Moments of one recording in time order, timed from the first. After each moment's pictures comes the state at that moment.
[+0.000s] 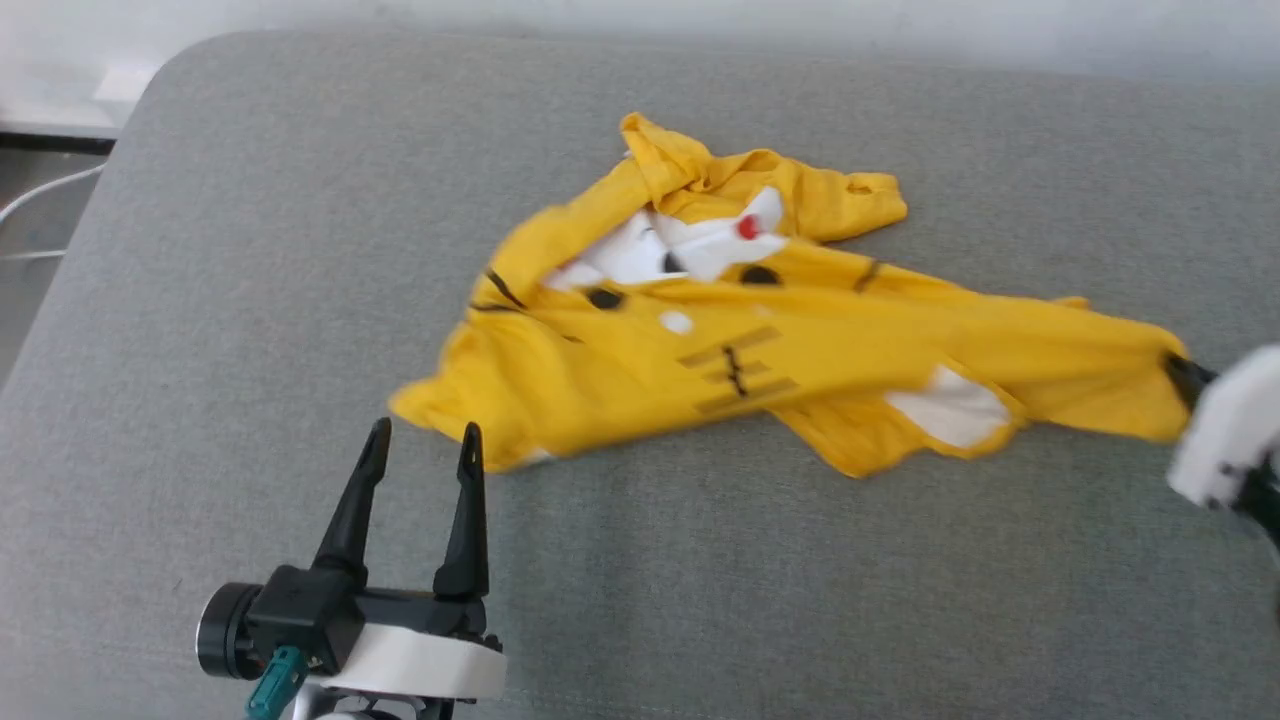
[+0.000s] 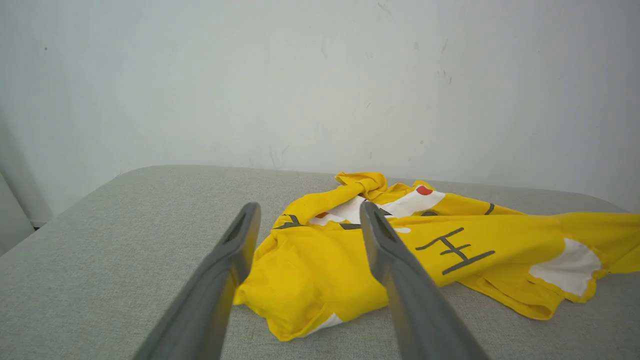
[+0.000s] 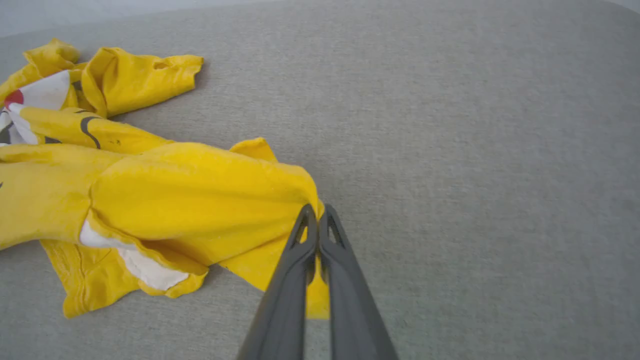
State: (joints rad) left arm 0.04 0.05 -0.11 -0.10 -0.13 -0.01 -0.26; right arm -0.38 -0.27 -0.17 0.25 0.35 0.13 0.58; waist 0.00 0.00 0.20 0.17
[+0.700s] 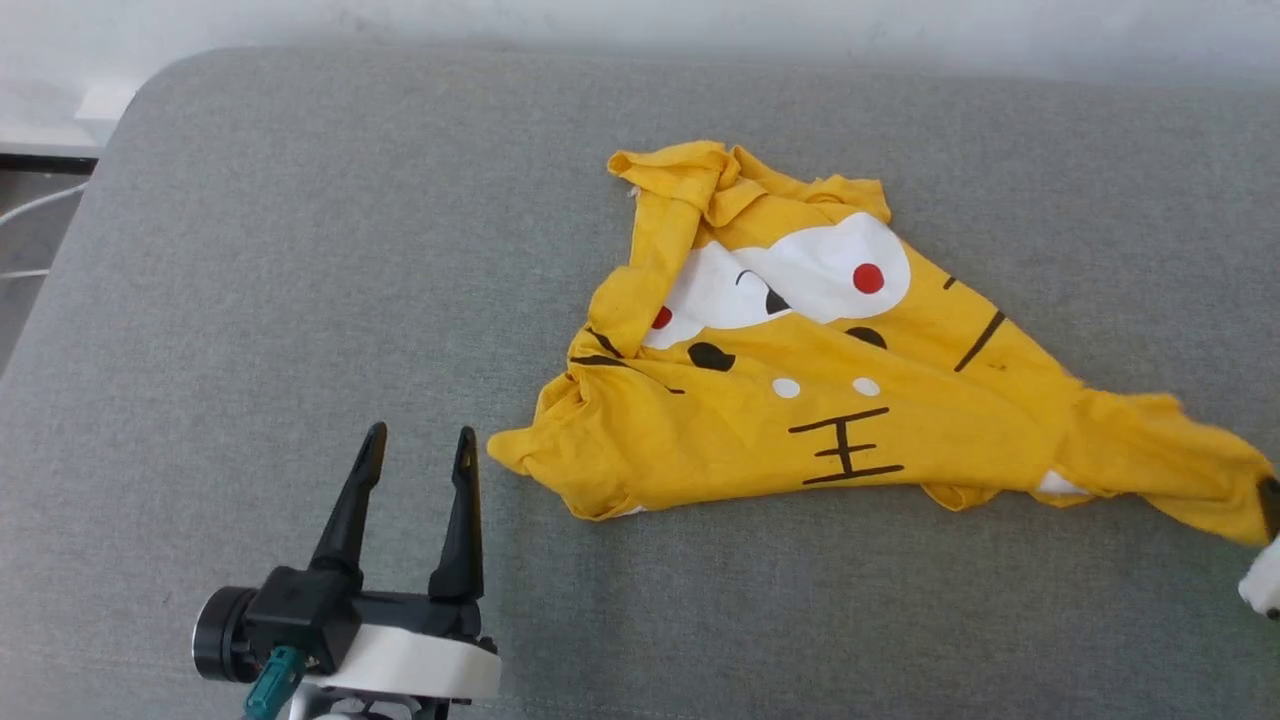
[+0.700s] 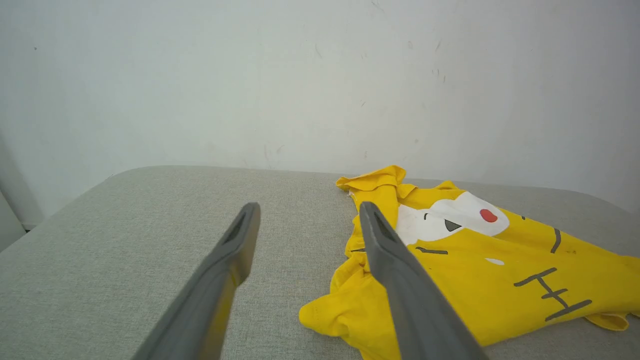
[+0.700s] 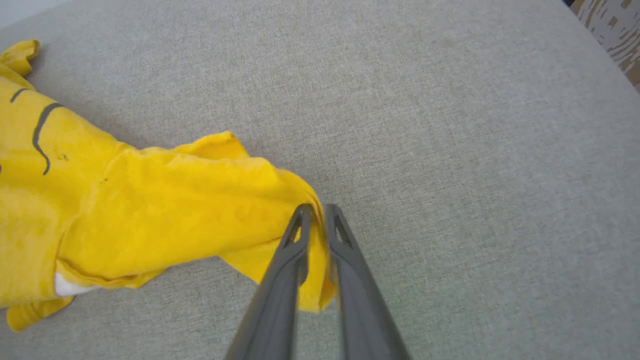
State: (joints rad) left arm 0.04 0.05 -0.10 -0.09 -0.12 -0.02 -0.26; right arm -0.16 -0.15 -0.50 0.20 0.22 0.13 0.51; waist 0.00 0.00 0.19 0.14
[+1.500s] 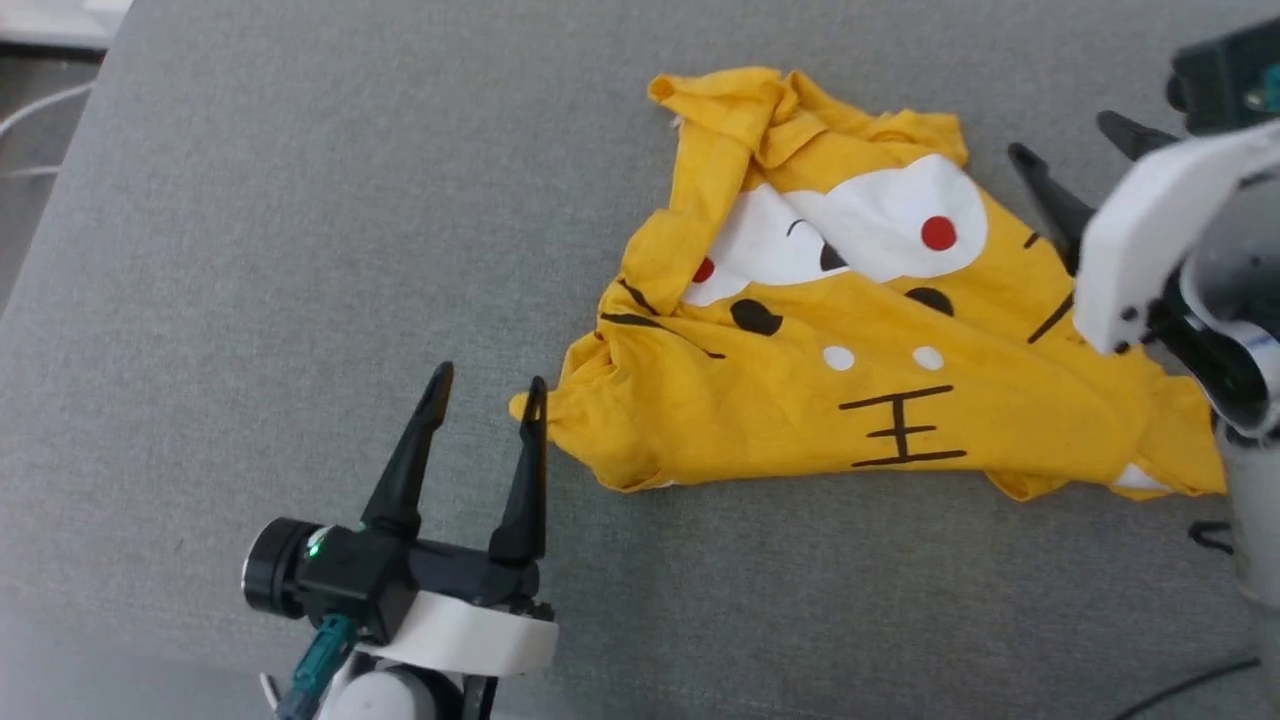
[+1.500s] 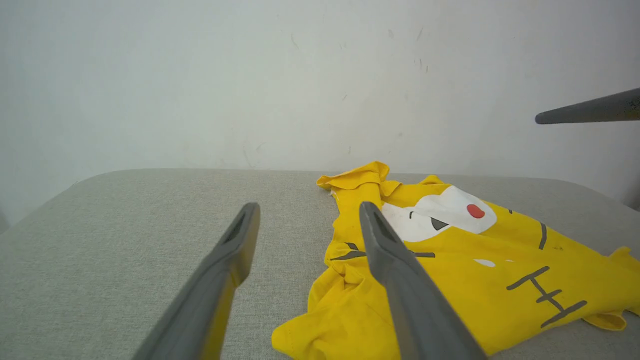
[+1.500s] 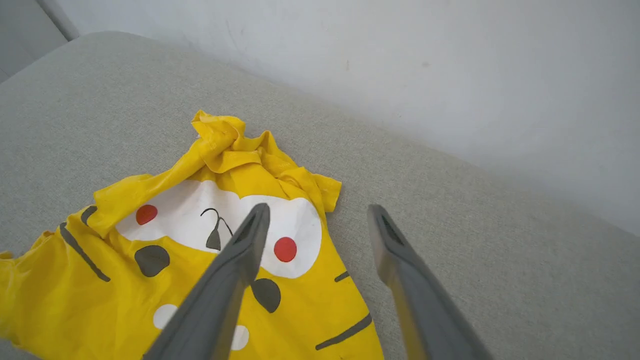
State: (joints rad) left arm -0.03 0.05 -0.19 -0.13 -0.10 -0.02 -0.26; right arm -0.61 -0.28 0.08 -0.03 0.29 0.13 0.75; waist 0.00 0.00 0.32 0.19
